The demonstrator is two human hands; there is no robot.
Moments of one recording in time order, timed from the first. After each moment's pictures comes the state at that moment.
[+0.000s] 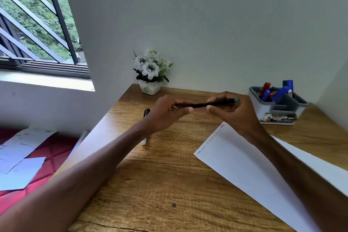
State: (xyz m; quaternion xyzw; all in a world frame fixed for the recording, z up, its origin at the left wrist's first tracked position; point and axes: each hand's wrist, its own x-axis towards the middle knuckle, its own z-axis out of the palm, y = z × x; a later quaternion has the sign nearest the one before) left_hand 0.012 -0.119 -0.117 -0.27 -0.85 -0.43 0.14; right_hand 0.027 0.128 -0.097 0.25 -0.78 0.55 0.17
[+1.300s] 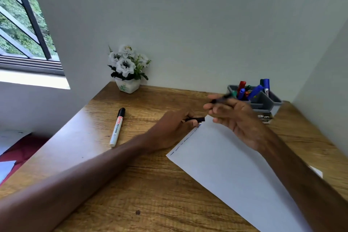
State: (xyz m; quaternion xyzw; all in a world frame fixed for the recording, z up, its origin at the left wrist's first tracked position) left_hand 0.027 -0.035 -0.134 -0.28 -0.88 -0.36 0.09; right_hand 0.035 0.196 -0.090 0.11 -0.67 0.73 -0.07
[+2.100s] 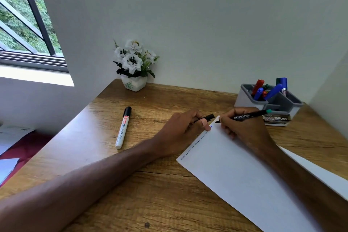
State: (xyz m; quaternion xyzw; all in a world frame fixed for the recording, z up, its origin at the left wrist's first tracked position) left_hand 0.029 -0.039 -0.145 -0.28 -0.86 -0.42 0.09; right_hand 0.018 0.183 -0.131 0.09 -0.82 0.56 0.12
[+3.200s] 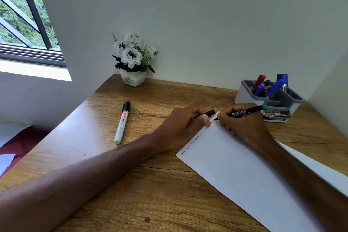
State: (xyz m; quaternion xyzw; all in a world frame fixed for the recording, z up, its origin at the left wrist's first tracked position) left_hand 0.031 -0.039 -0.144 -0.29 -0.85 -0.43 0.09; right_hand 0.019 0.181 -0.130 0.10 -0.84 0.51 0.13
